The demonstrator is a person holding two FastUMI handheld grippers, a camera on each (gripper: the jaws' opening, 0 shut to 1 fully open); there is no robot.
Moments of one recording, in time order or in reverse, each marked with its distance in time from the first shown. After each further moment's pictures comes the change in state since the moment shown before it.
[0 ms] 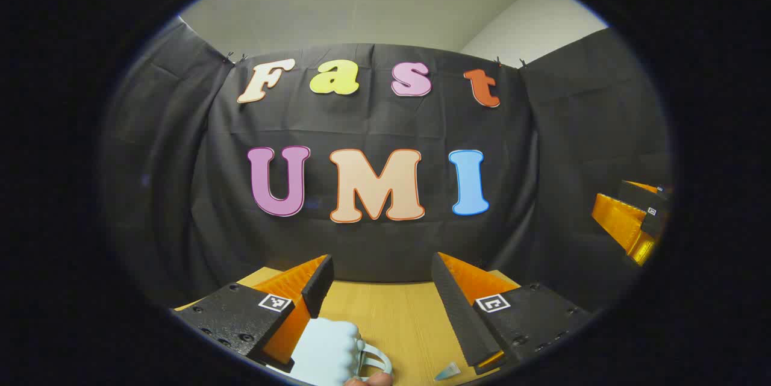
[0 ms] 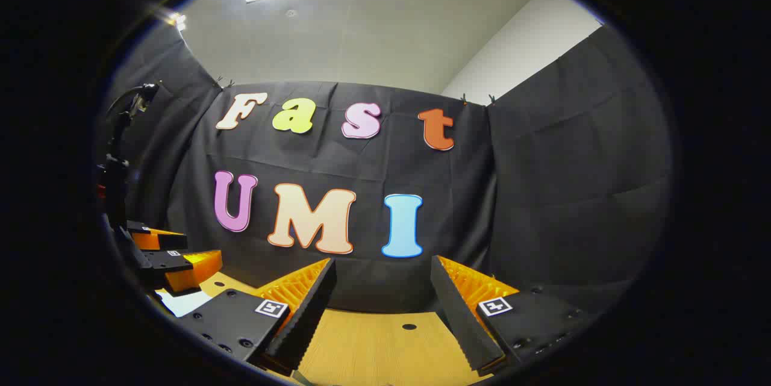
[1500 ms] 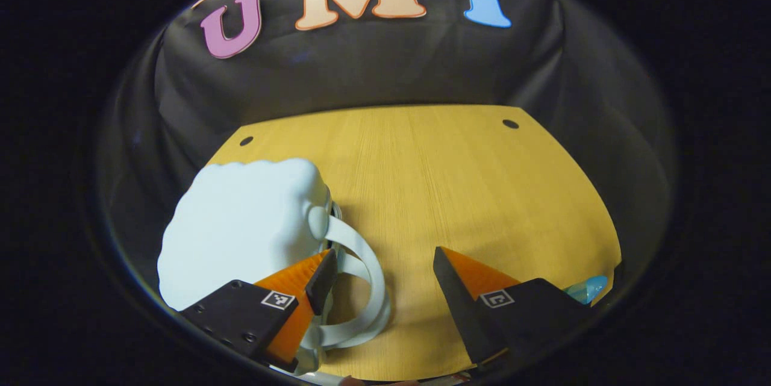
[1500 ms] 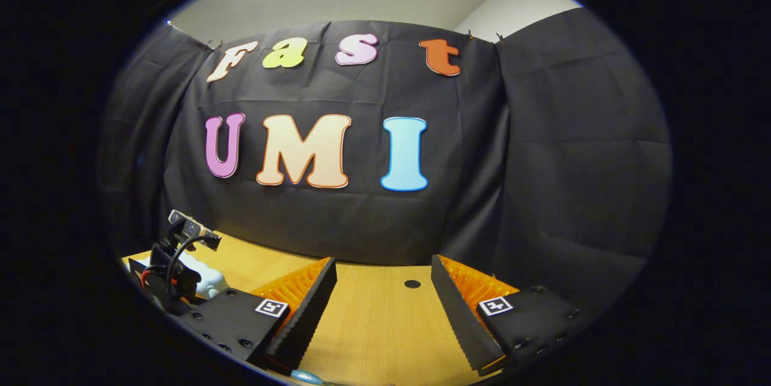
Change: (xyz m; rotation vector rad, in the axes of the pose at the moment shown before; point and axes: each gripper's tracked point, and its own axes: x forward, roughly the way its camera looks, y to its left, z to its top) left arm 0.007 -0.020 -0.311 0.016 0.903 -0.007; right arm 0.051 -0.038 -0.141 0.004 0.287 0.005
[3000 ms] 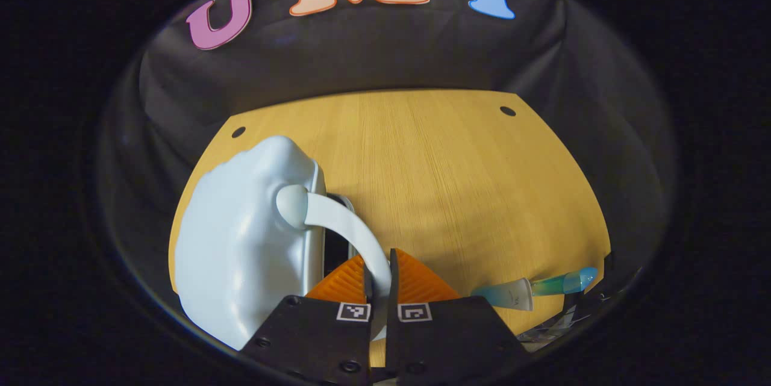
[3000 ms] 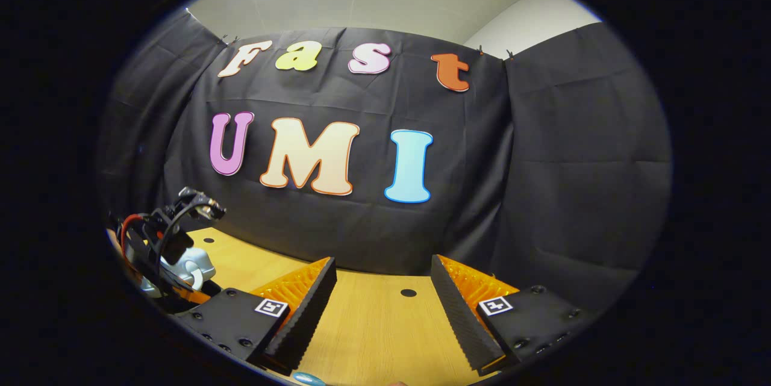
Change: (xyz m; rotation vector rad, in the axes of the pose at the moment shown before) left arm -0.019 -0.002 0.023 0.045 0.068 -0.064; right arm -0.008 0.027 0.010 -0.064 -0.073 0.010
